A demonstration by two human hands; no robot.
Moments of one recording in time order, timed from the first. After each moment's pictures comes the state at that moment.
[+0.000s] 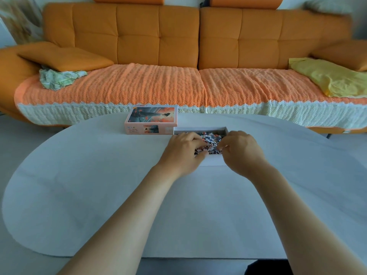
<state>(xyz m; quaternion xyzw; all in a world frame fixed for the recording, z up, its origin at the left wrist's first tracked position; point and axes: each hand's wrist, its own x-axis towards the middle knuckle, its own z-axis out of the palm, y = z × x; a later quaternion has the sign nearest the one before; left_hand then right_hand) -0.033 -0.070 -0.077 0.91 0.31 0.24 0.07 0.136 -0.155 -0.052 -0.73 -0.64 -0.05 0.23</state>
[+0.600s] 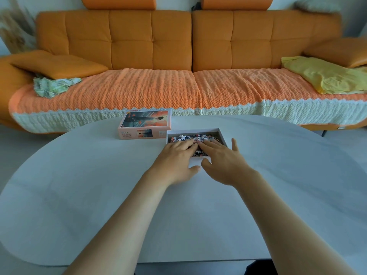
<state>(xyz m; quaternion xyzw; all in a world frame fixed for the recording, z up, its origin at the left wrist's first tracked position) -0.034 -0.075 -0.075 0.94 0.33 0.09 0.03 0.121 -0.156 -0.065 -0.74 -0.67 0.04 0.08</state>
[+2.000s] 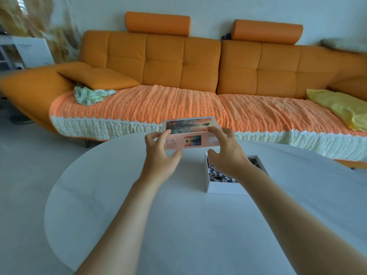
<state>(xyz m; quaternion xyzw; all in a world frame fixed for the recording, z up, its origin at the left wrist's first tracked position) -0.151 -0.003 -0.066 0.69 0.45 0.49 0.29 0.046 -0.066 -0.020 -0.69 -0.65 0.05 0.30</state>
